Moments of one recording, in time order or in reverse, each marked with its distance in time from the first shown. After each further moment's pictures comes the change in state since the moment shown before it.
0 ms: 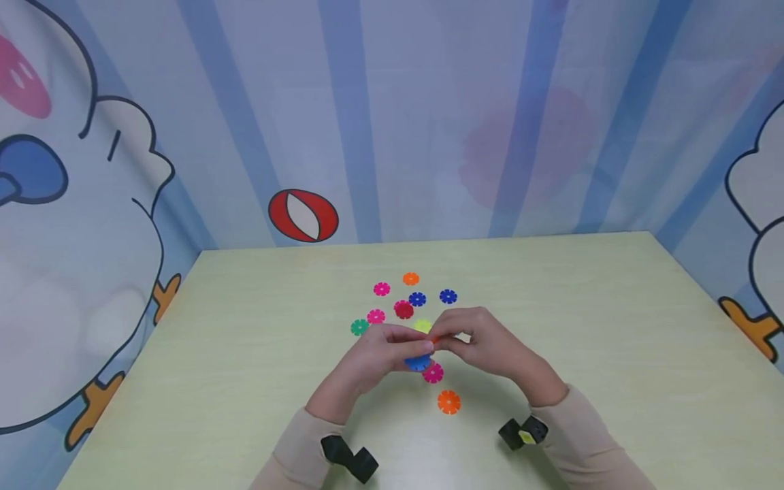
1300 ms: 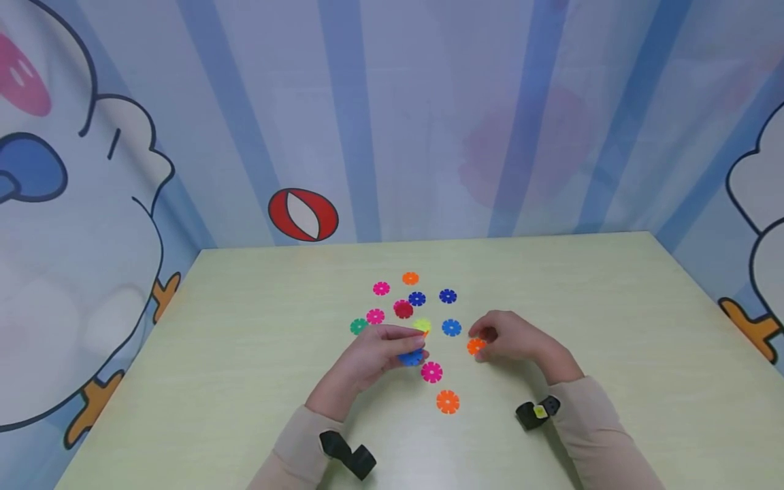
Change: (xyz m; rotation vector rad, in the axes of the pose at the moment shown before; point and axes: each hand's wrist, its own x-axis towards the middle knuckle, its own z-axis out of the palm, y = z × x) left_hand 0.009 -0.017 -0.005 -0.124 0.031 -0.016; right_hand -0.028 0.064 -0.019 -0.133 -0.153 0.735
